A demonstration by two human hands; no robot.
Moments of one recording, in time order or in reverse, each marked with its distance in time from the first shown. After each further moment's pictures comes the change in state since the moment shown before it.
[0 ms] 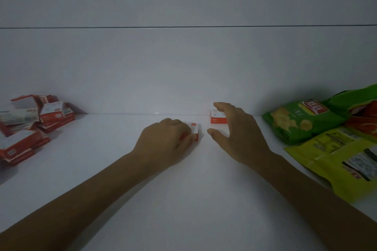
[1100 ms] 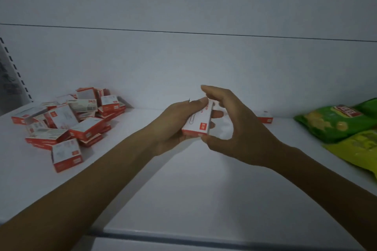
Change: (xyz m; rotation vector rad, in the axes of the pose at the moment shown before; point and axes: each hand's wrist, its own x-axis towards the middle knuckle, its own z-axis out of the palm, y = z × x) left_hand -0.051 -0.063 -0.087 -1.630 -0.247 -0.377; right_hand -0.008 -0.155 -0.005 0.379 -0.137 -0.315
